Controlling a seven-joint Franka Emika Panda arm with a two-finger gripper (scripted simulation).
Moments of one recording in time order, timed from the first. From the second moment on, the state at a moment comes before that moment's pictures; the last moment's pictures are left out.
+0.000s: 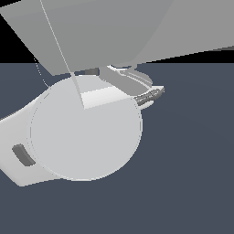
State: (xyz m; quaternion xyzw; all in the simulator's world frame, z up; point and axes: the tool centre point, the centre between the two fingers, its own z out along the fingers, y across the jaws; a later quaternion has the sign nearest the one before) arm -0.175 0.065 0.217 -0.22 0.74 0.01 0.64
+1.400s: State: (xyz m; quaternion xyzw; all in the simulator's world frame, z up) arm -0.162 0.167 0.281 -0.30 0.62 0.05 0.72
